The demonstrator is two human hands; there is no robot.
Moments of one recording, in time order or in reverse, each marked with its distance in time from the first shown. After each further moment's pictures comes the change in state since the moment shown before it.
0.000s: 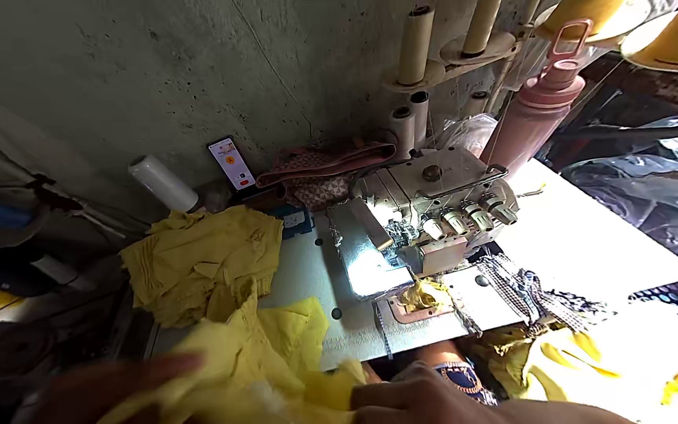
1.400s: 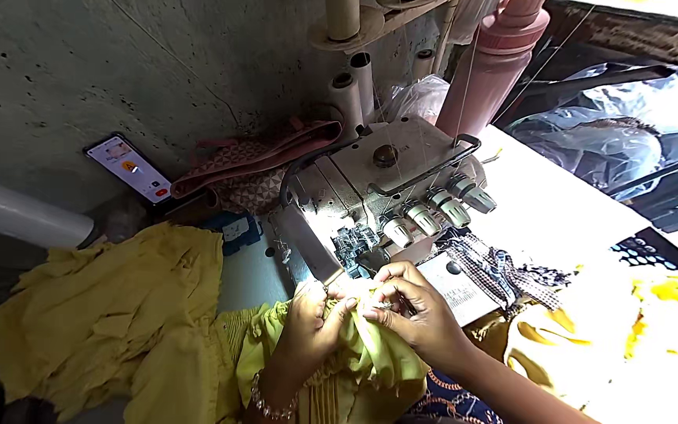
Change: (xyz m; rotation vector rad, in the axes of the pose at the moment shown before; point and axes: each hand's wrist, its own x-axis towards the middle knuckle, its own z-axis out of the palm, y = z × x) left_hand -0.045 -0.084 0.263 -0.481 -0.435 -0.288; right_hand -0.083 0.162 -0.019 -0.119 0.725 0.473
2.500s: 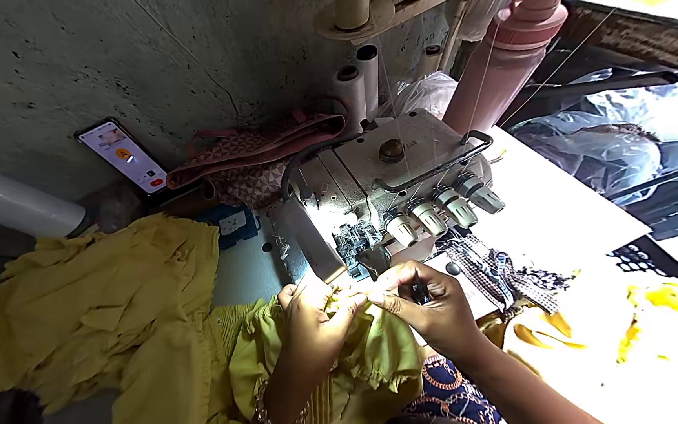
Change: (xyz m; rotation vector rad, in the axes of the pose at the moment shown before) left_hand 0.005 0.028 0.010 0.131 0.084 -0.253; right_hand 0.014 -0.005 -0.010 0.181 0.002 -0.024
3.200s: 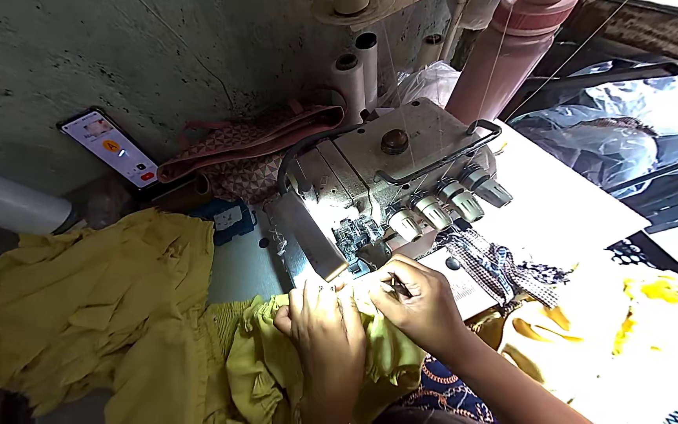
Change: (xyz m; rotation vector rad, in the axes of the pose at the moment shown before) left_hand -0.016 0.017 0.035 0.440 0.338 -0.069; right_hand 0.001 0.008 0.012 -0.550 0.065 -0.054
